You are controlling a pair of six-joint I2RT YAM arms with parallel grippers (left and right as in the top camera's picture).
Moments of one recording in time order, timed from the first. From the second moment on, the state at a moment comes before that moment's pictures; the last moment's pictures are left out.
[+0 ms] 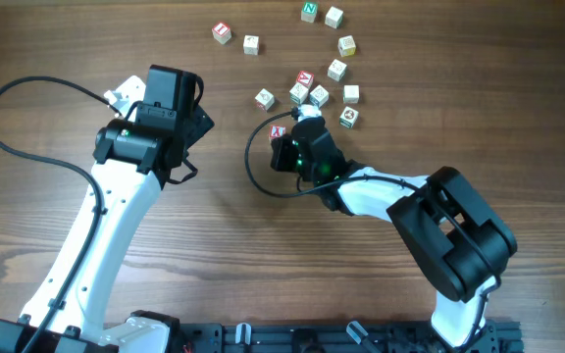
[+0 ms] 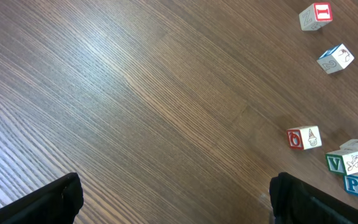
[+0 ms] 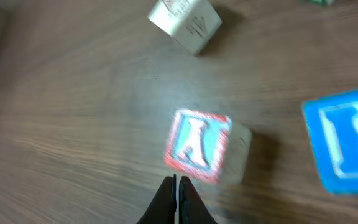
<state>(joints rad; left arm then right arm) -0.24 1.42 1.25 -0.92 -0.35 -0.90 0.63 1.97 0.93 0.37 -0.08 0.73</state>
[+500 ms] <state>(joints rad) -0.24 1.42 1.25 -0.92 -0.35 -0.90 0.63 1.77 0.93 0.23 0.08 0.61</state>
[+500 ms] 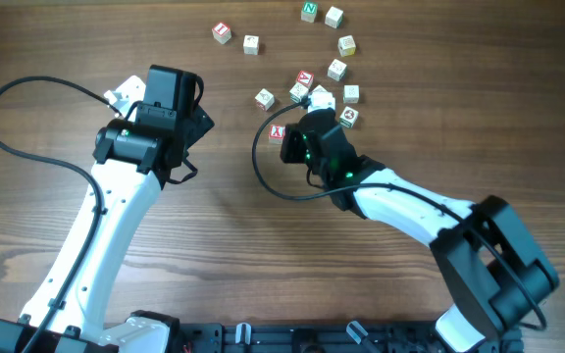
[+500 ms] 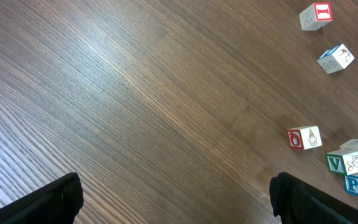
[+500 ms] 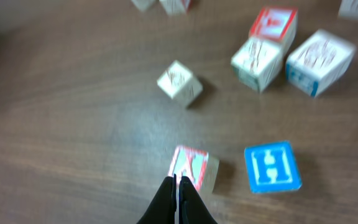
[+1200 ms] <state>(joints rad) -0.24 1.42 1.25 -0.92 -0.35 -0.90 0.62 1.97 0.93 0.38 0.11 0.60</state>
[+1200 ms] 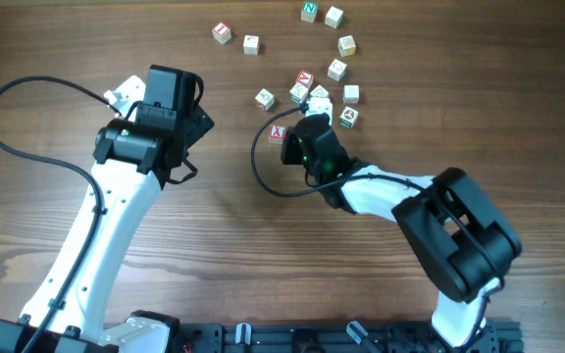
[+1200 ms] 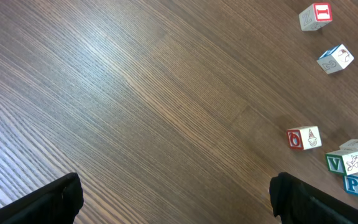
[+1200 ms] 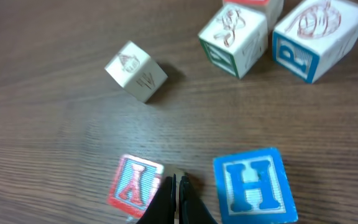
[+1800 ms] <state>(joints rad) -0.24 1.42 1.25 -0.92 -0.35 -0.90 0.62 1.98 0.93 0.43 0.08 0.55</state>
